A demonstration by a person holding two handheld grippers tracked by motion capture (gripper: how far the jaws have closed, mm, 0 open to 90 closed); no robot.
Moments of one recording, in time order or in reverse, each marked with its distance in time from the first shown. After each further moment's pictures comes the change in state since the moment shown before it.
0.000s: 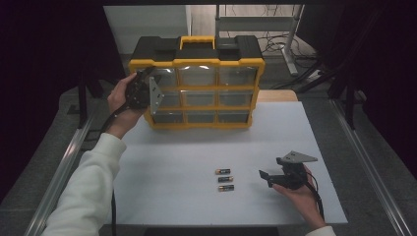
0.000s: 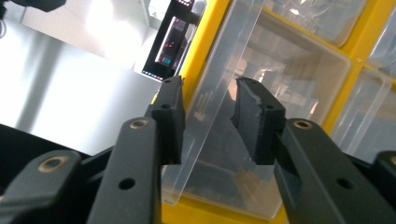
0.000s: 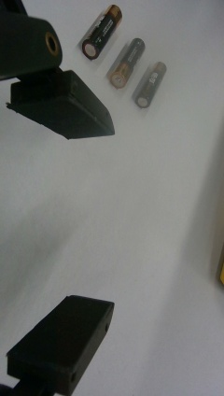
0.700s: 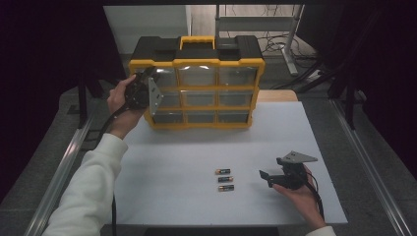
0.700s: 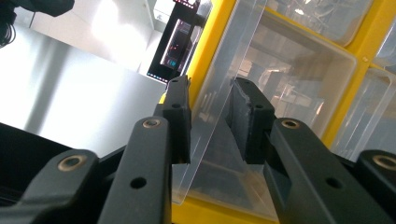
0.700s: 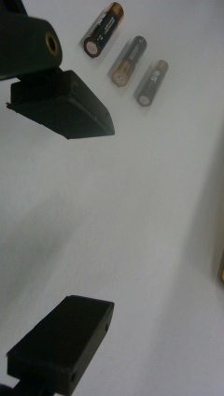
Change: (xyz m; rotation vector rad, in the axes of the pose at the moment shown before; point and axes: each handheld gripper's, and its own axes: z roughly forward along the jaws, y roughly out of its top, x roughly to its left) left arm 0.001 -0.002 -0.002 -0.016 0.011 0.002; right arm -0.001 -0.001 0.000 0.004 -0.004 -0.001
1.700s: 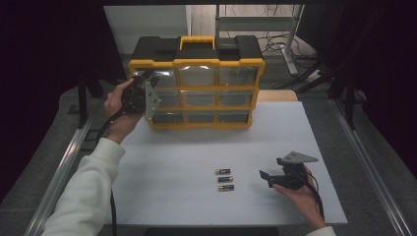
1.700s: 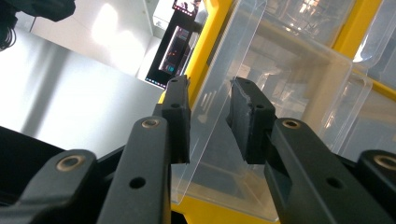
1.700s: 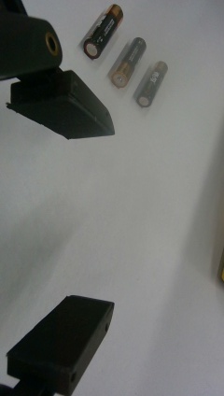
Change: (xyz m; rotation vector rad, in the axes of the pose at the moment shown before) left arm -0.001 -0.003 -0.014 -0.031 -0.005 -0.016; right arm 0.000 0.000 -0.001 -0.001 0.002 0.004
